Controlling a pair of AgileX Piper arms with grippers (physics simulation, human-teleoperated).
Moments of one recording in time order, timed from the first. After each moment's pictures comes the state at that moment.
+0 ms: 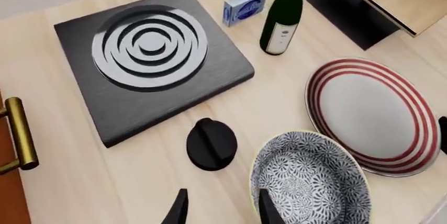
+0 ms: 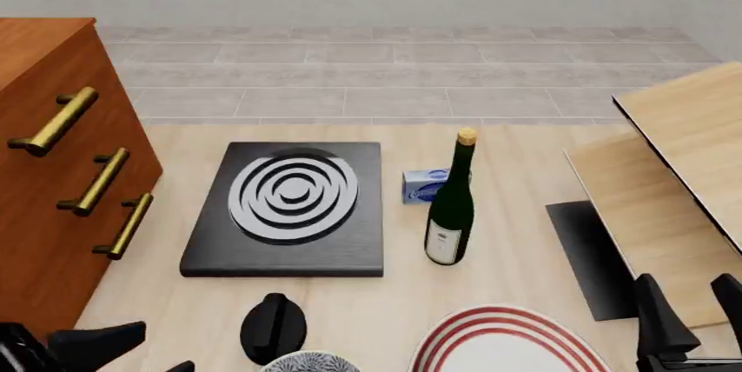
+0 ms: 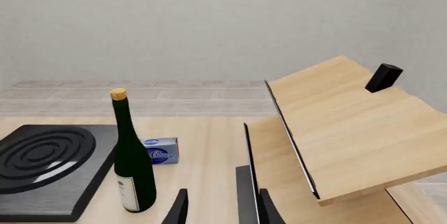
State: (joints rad) left arm -0.63 0.23 -0.30 0.66 -0.11; right arm 0.00 0.01 0.00 0.00 0.00
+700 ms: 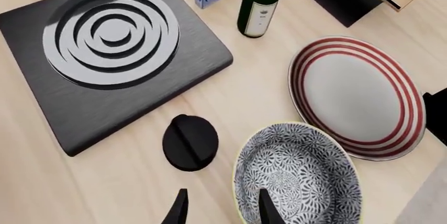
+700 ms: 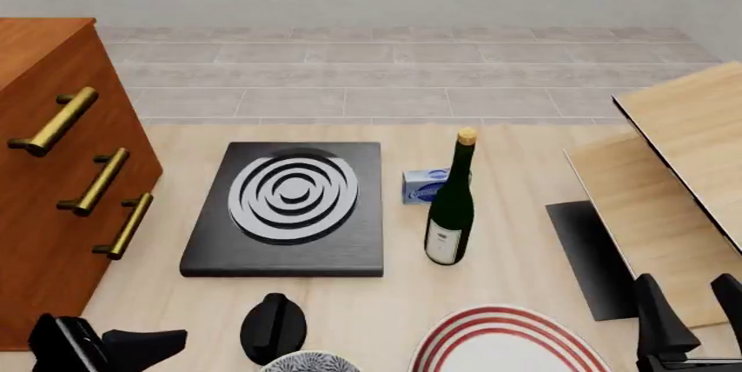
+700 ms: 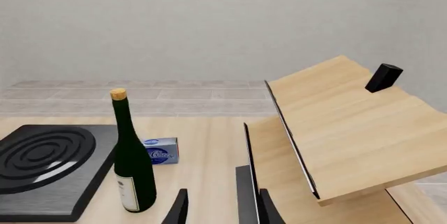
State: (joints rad) left arm -0.74 0.39 -0.25 0.51 -0.15; right arm 0.00 0.01 0.00 0.00 0.00
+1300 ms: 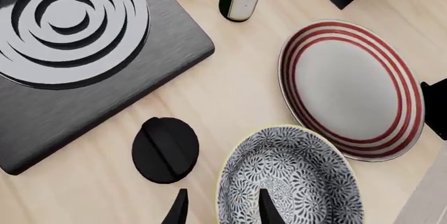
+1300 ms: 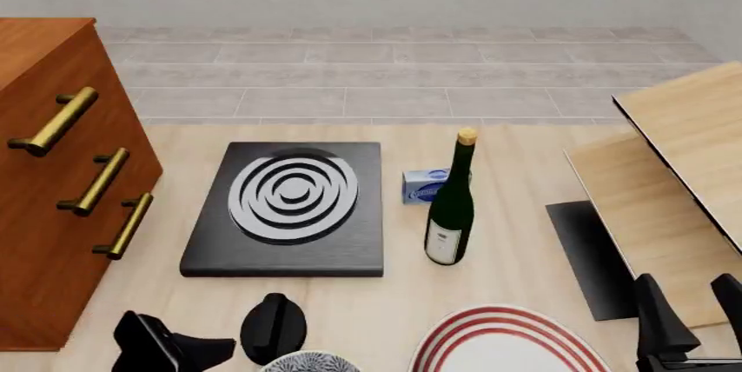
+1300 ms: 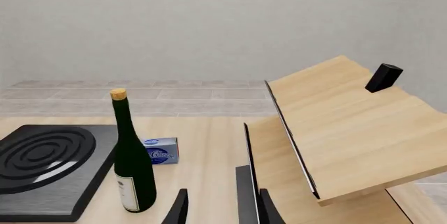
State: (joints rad) left arm -0.84 0.72 -0.16 0.16 -0.22; right arm 0.00 0.01 0.00 0.00 0.00
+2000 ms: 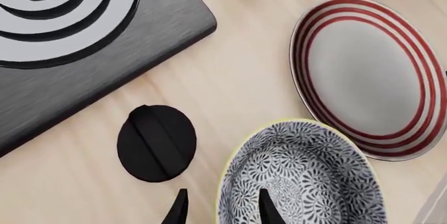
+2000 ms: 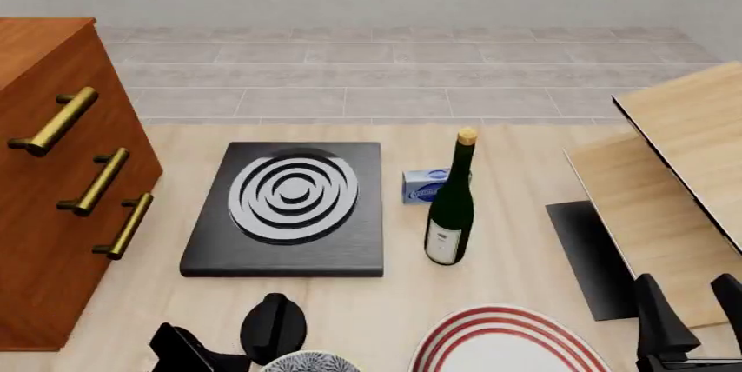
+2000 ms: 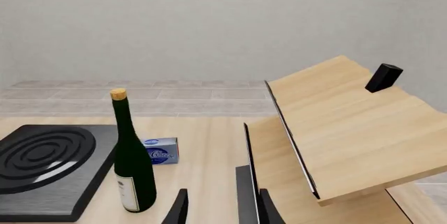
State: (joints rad) left arm -0.86 0.99 -0.08 -0.11 -0.27; right arm 0.00 0.01 0.00 0.00 0.00
